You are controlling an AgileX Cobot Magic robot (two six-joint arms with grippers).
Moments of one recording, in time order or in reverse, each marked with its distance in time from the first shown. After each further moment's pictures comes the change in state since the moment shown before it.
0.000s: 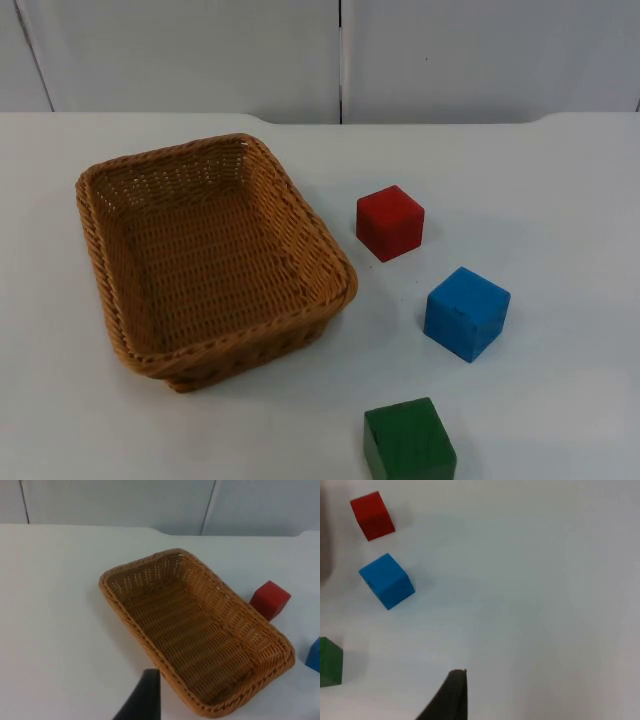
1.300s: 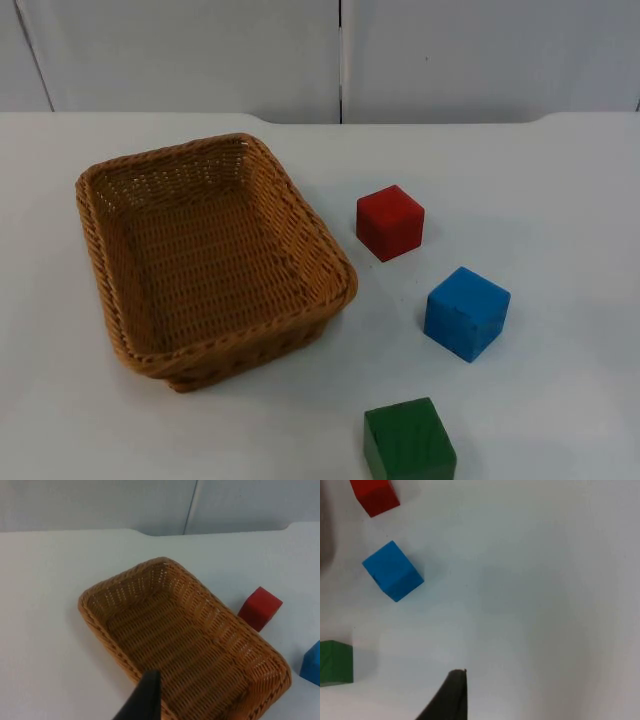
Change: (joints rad) right arm 0.000 0.421 -0.198 0.052 -0.030 -0.038; left arm 0.000 0.358 -0.160 -0.153 -0.084 0.210
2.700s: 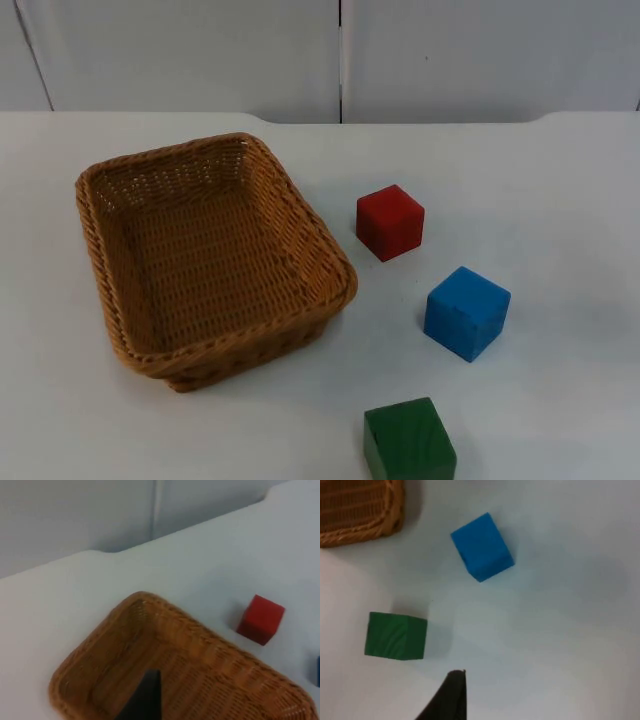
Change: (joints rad) right arm 0.089 0.359 -0.082 0.284 -0.074 -0.310; left arm -0.106 0.635 -0.453 -0.090 0.018 0.297
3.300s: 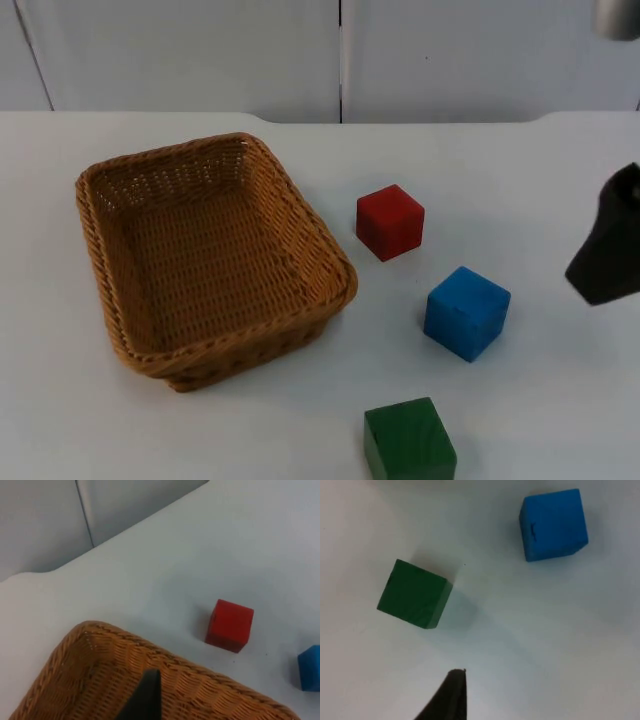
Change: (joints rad) right arm 0.475 0.153 -0.056 -0.421 -0.057 0.391; left arm -0.147 0.241 -0.185 0.041 0.005 0.008
